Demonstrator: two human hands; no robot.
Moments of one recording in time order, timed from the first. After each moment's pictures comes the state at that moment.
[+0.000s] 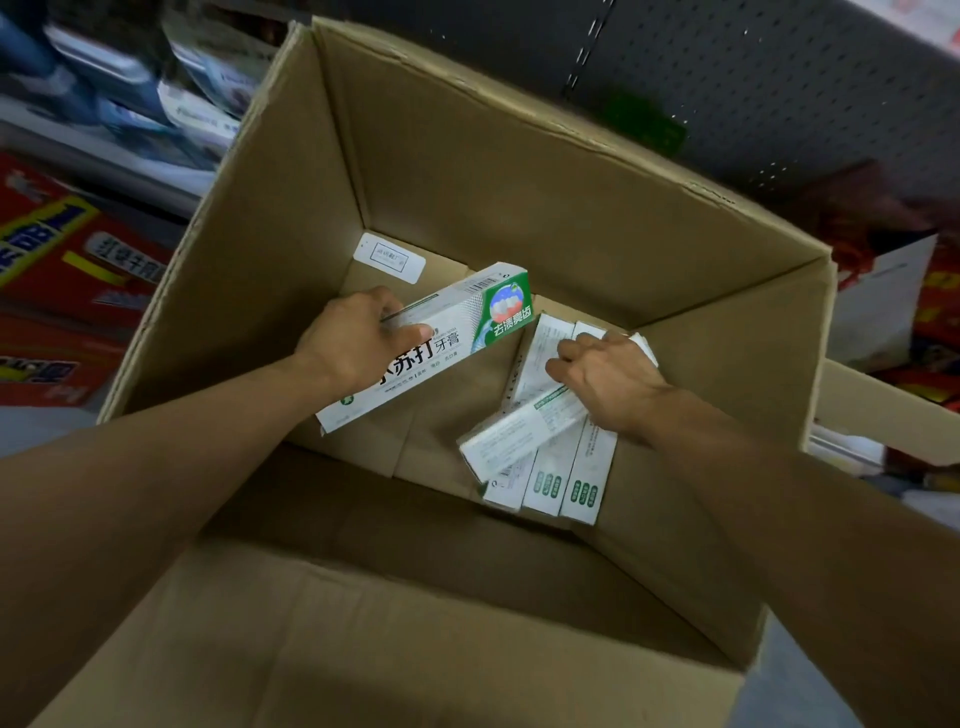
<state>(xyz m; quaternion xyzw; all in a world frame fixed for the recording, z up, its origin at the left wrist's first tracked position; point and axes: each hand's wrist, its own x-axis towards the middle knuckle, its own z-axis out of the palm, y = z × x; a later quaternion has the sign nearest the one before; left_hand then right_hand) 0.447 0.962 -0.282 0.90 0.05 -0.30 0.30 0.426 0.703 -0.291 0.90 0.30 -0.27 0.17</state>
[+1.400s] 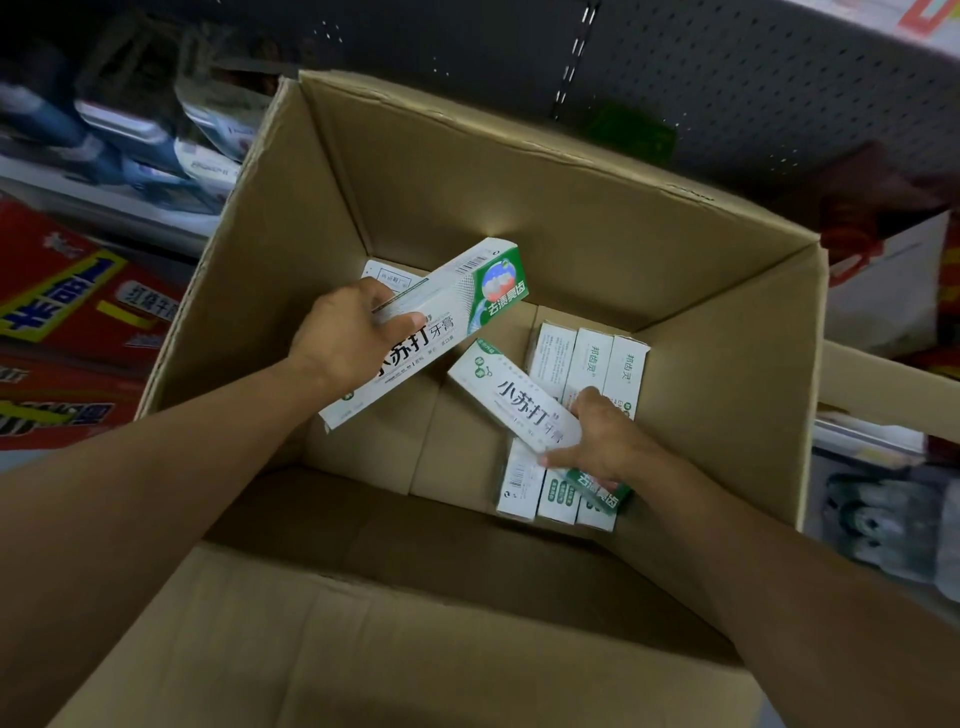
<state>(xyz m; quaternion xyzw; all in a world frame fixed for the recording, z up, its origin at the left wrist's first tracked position) 0.460 0.961 -0.258 0.92 0.07 -0.23 0.30 0.374 0.708 -0.321 0.88 -0.13 -0.40 -0.21</state>
